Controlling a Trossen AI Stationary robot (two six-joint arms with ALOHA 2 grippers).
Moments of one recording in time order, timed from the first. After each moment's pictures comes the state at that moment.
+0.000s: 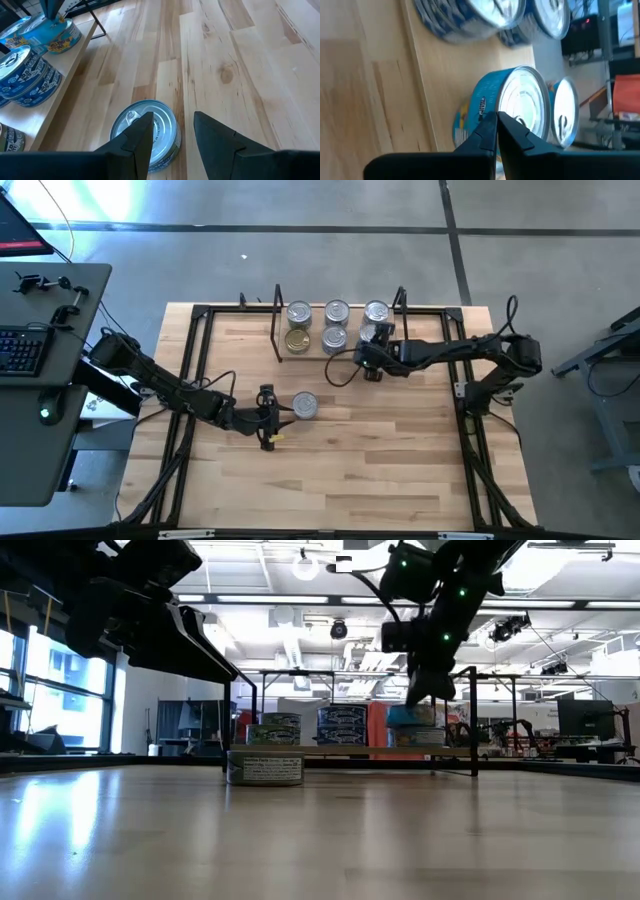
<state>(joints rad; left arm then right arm) -0.41 1.37 0.54 0.22 -0.55 0.01 -0.16 1.57 1.02 -0.52 0.68 -0.26</state>
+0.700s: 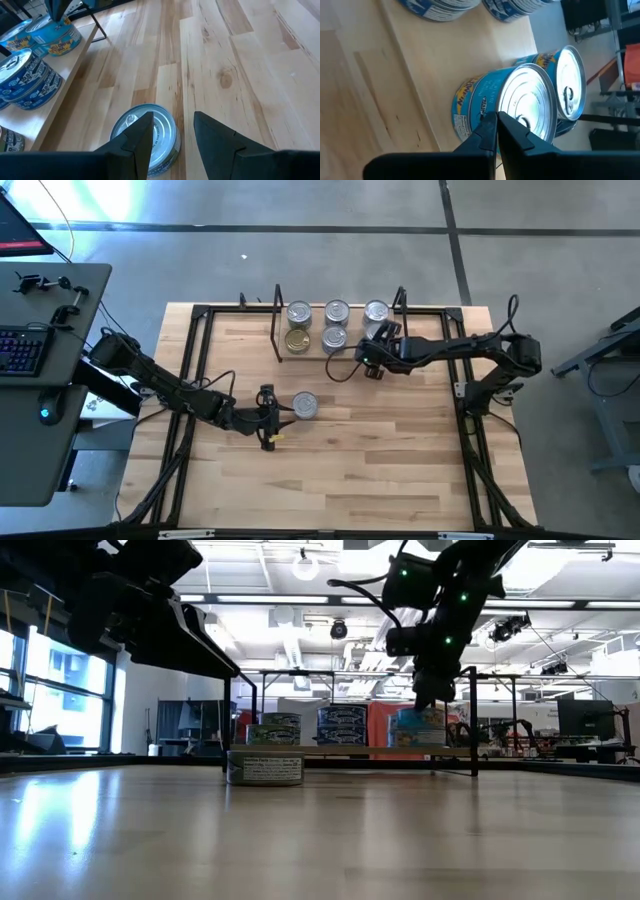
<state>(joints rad) -0.41 1.37 0.54 0.23 -0.55 0.01 -0.20 1.57 1.02 -0.60 0.68 -0.11</state>
